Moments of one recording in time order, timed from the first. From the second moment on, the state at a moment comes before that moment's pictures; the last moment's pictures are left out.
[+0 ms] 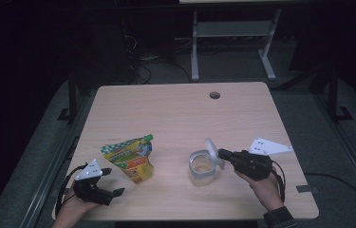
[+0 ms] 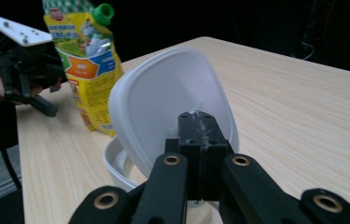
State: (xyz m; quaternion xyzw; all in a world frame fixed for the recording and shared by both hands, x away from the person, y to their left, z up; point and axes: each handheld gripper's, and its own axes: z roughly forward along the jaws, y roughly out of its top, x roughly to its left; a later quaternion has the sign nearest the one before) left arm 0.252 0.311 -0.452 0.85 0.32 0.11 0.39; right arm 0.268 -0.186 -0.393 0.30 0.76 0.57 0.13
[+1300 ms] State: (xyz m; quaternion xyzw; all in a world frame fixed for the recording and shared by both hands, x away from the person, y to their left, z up) left arm 0.256 0.313 -0.455 0.85 0.32 0.11 0.40; right arm 0.259 -0.250 -0.452 0.41 0.75 0.48 0.20
